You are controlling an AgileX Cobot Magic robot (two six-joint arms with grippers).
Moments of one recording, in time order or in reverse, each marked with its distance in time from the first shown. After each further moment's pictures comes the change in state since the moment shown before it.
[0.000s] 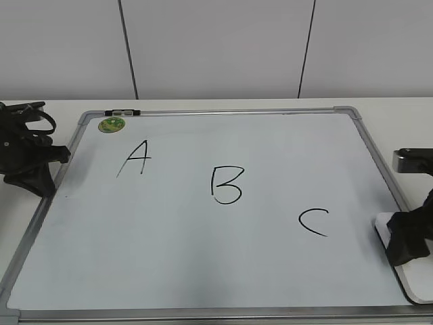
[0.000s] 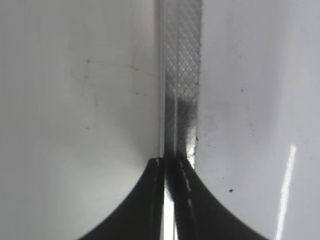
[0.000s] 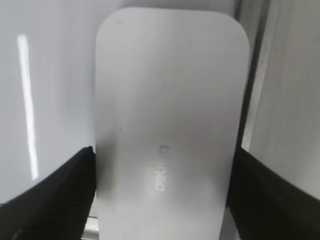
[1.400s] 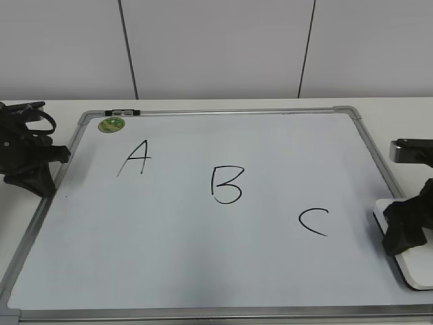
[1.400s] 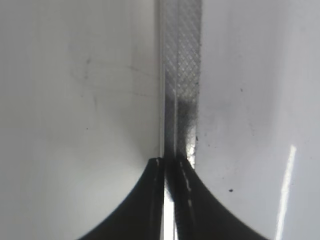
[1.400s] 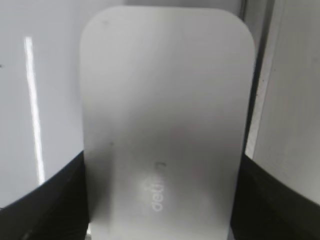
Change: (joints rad) left arm 0.000 0.000 0.000 0.000 0.000 0.000; right arm 0.000 0.016 -0.051 0.011 0.038 0.000
